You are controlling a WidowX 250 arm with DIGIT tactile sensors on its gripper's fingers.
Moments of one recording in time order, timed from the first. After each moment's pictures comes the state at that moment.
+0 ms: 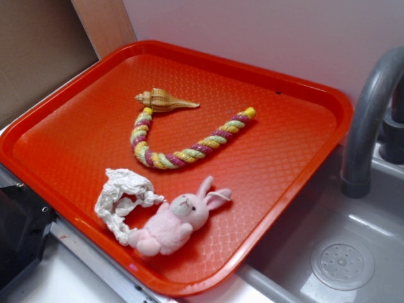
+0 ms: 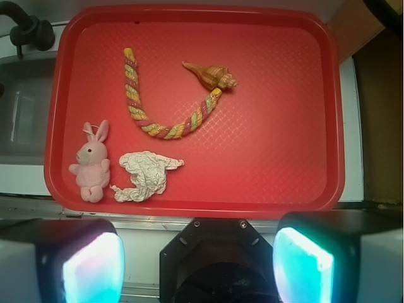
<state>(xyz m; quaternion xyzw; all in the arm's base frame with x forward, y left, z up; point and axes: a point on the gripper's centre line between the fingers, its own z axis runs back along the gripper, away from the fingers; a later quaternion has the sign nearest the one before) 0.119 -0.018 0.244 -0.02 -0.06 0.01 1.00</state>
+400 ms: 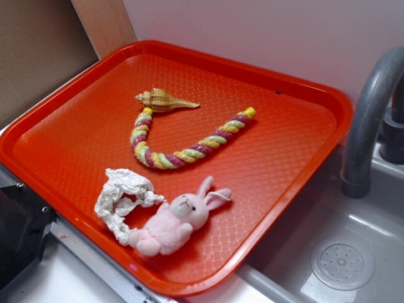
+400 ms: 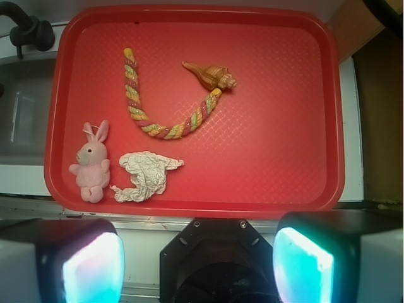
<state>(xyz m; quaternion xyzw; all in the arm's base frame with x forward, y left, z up) 0.119 -0.018 0.244 -0.02 -0.06 0.02 1.00</state>
